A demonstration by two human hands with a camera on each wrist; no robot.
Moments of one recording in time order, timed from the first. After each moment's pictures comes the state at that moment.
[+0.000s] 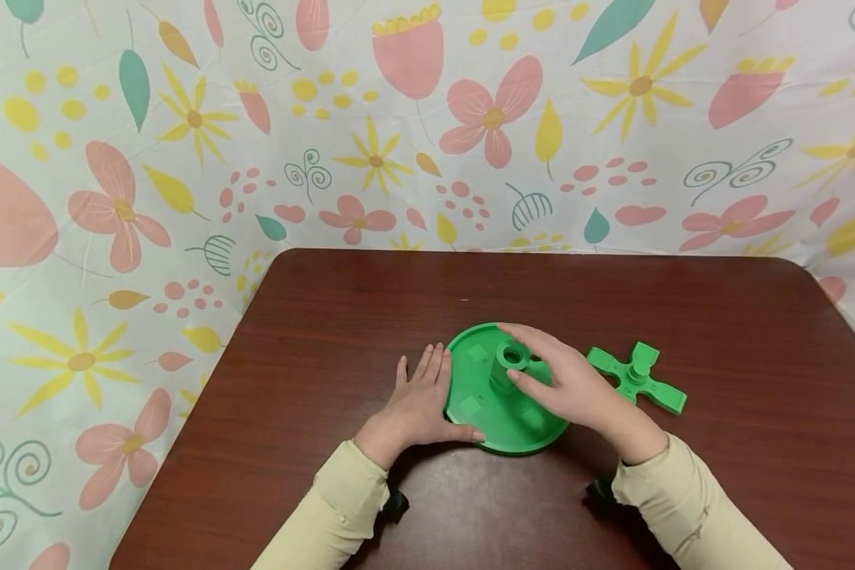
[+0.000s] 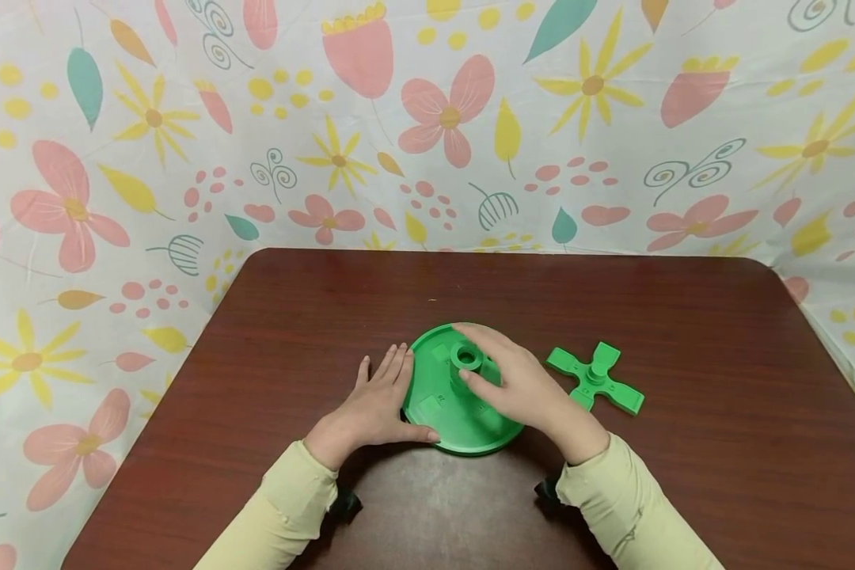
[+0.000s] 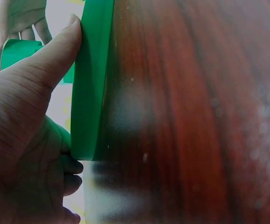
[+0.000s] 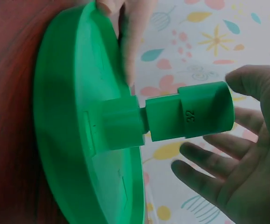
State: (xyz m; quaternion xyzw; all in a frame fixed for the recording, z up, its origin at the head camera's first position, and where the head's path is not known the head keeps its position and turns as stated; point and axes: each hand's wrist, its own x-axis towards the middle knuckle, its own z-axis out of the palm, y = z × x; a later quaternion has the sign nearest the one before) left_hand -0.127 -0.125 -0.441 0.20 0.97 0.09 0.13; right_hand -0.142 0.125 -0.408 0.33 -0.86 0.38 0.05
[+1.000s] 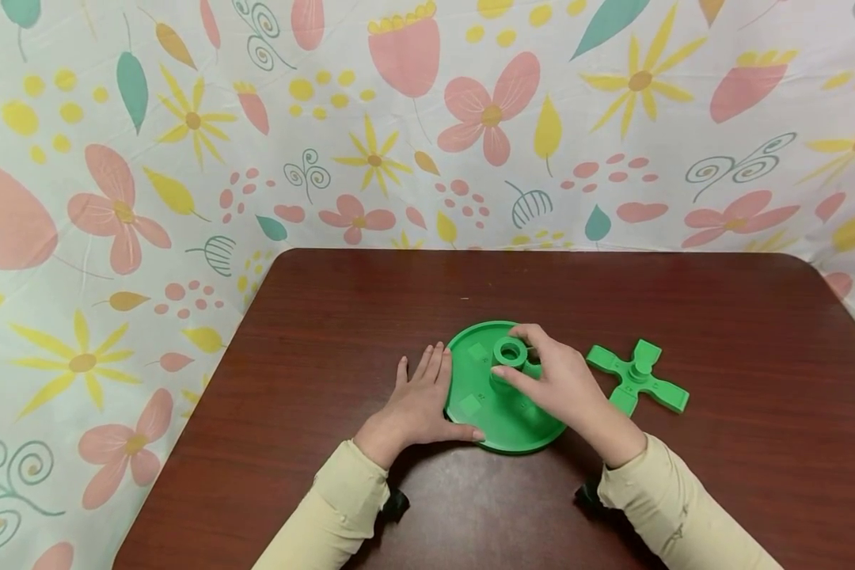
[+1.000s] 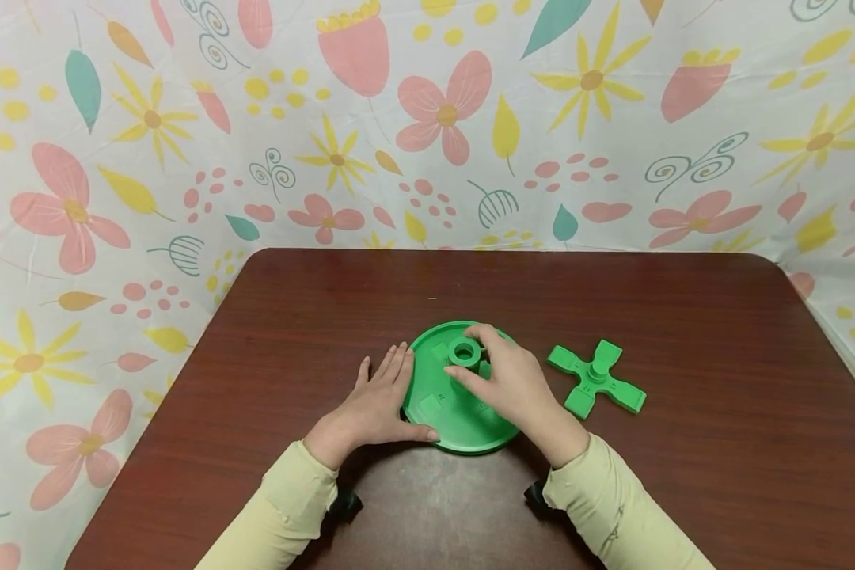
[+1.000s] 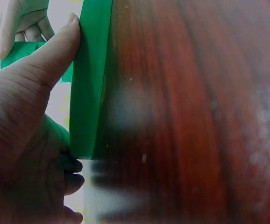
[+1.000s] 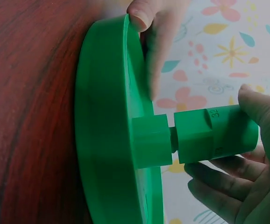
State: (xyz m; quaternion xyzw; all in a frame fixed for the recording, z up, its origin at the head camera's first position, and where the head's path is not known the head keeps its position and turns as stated) left_hand -0.126 -0.124 -0.439 0.20 0.97 0.10 0.14; right_hand -0.140 0.112 -0.419 0.22 -0.90 0.36 0.08
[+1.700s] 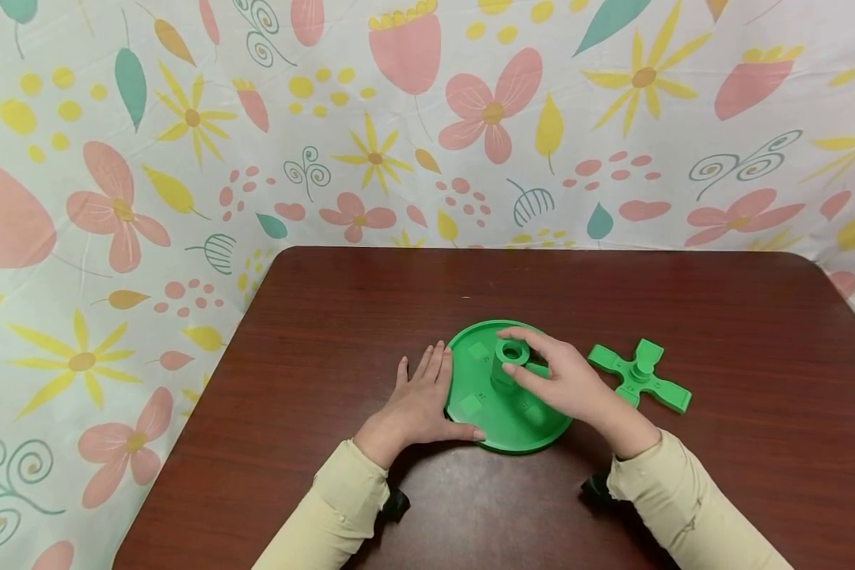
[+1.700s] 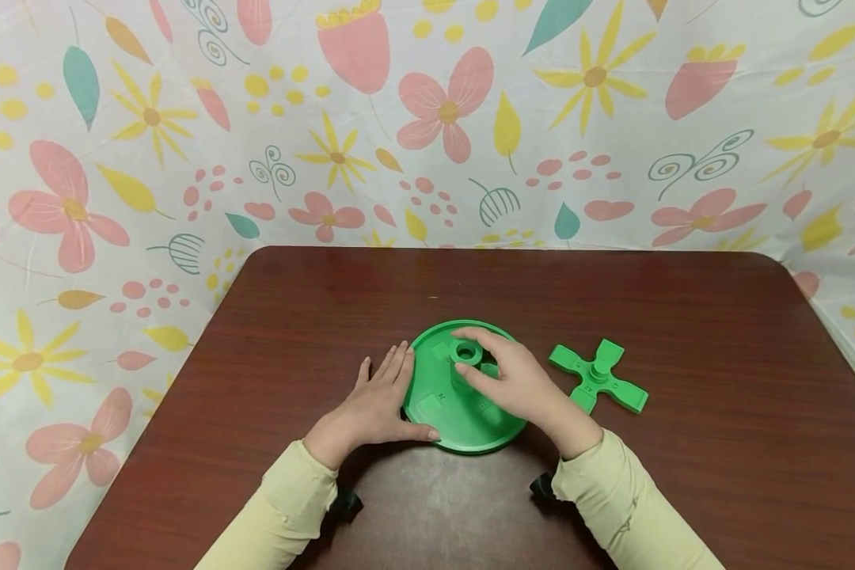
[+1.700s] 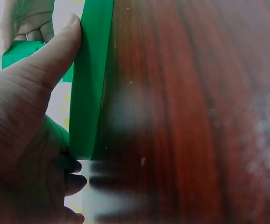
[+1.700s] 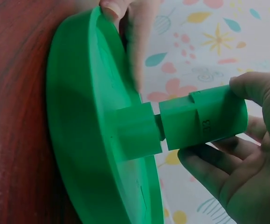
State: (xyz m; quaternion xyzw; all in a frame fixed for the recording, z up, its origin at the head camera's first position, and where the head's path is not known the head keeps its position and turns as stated) left_hand -0.126 -0.124 -0.441 0.20 0.96 0.11 0.14; right_hand -0.148 0.121 -0.418 0.29 -0.85 0.43 0.01
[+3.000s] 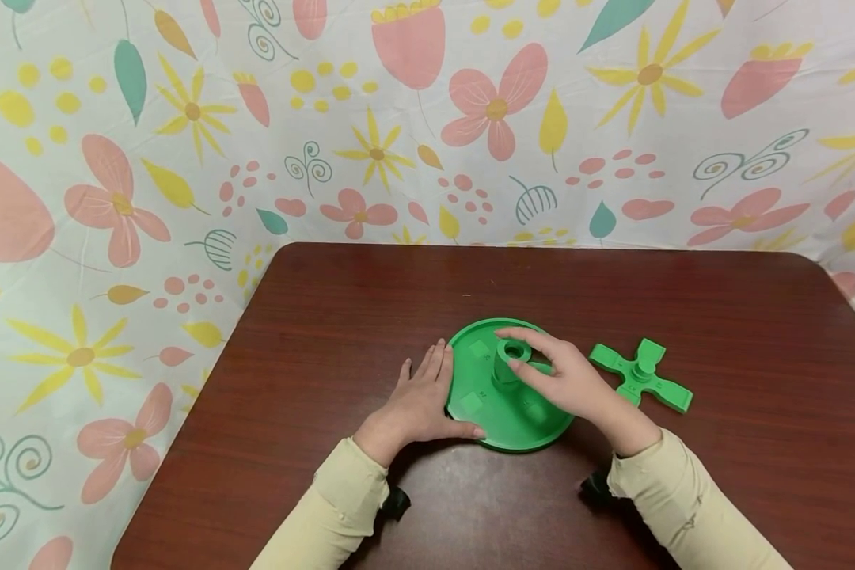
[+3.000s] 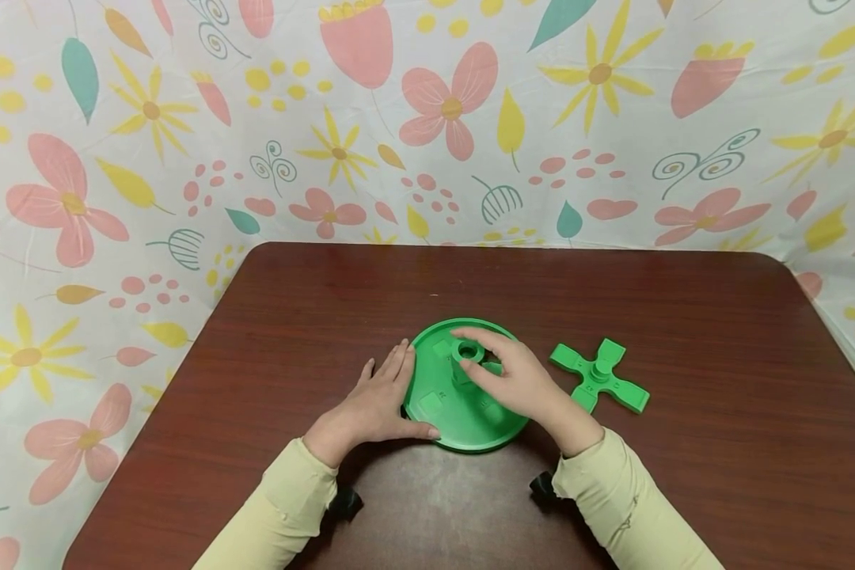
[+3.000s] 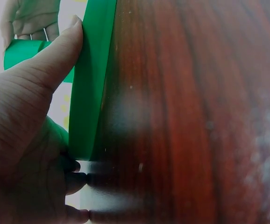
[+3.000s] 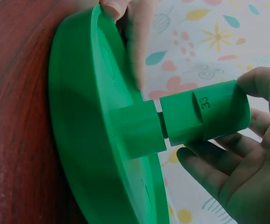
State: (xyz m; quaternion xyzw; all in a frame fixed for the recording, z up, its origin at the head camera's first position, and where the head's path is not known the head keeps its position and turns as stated) left_hand -0.127 -0.125 -0.440 0.19 0.96 0.13 0.16; right_hand -0.152 0.122 -0.422 0.30 -0.84 0.45 -0.01
